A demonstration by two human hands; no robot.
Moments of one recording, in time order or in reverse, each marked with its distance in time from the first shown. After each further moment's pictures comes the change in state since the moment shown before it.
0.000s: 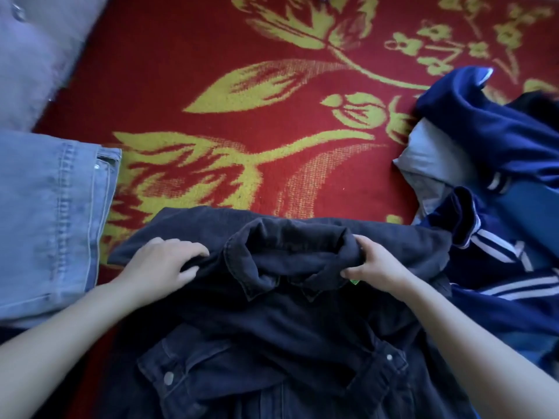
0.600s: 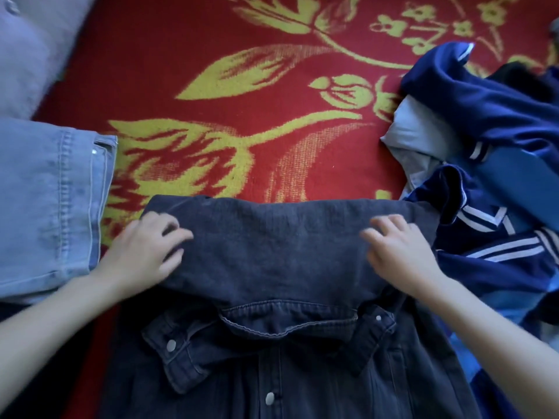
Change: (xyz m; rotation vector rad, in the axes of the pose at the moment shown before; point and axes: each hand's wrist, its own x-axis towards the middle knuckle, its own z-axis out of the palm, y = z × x) left_hand -0.028 -0.009 0.017 0.113 0.279 0.114; right_hand -0.051 0.029 -0.007 -0.919 0.551 -0.514
